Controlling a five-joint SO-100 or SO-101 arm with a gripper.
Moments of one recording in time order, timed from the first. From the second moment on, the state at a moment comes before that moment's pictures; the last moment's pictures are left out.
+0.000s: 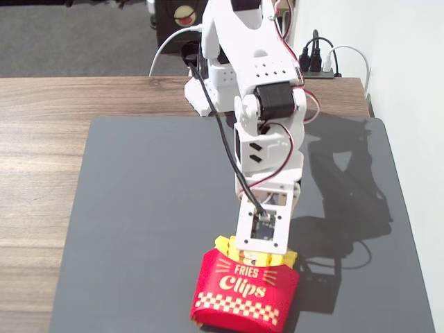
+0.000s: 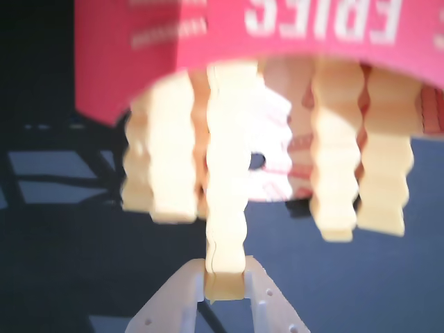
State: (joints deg) arm -12.0 81.0 95.3 61.5 -68.4
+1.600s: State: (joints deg) arm -1.4 132.7 120.1 85.7 -84.1
